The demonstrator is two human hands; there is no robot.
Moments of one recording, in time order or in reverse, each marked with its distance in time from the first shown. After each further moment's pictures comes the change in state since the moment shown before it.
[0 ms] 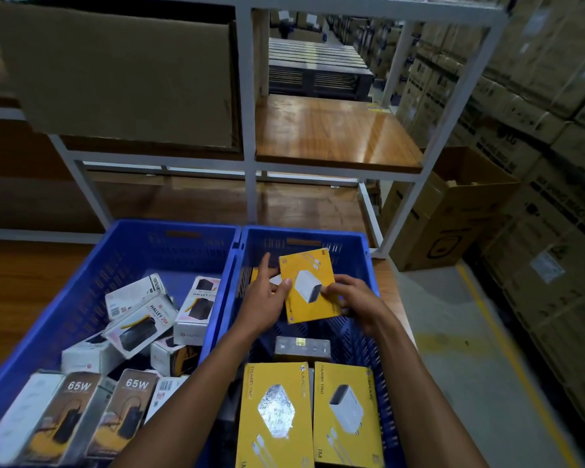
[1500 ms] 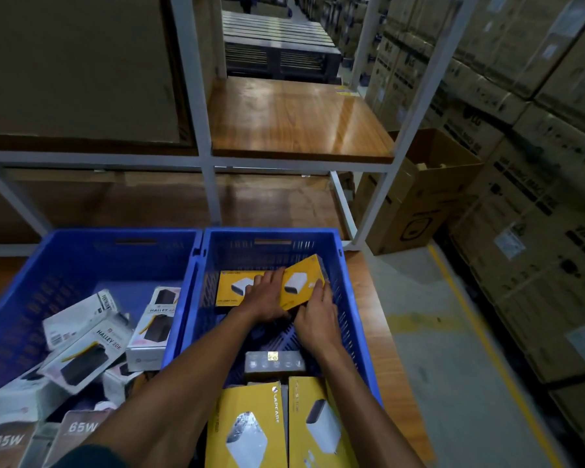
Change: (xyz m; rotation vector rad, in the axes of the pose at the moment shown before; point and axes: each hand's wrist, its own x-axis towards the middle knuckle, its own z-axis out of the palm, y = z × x) left_hand 0.101 -0.044 0.078 0.757 -0.445 0.018; right_hand 0.004 0.034 0.043 -0.665 0.390 -0.118
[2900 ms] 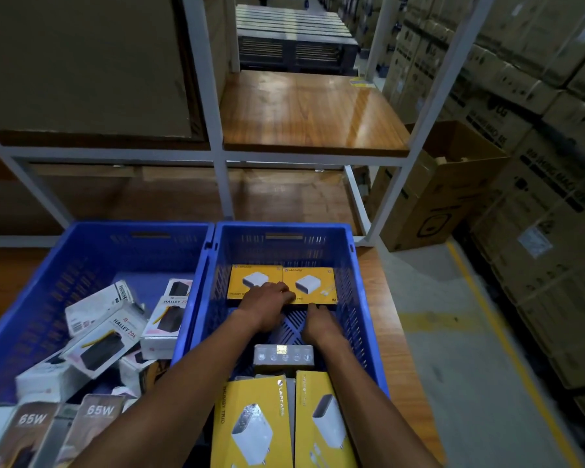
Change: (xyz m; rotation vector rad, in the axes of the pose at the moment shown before) left_hand -0.034 -0.013 -0.001 0.389 -0.023 0.190; right_hand 0.044 0.038 0.046 -0.439 -0.363 0.078
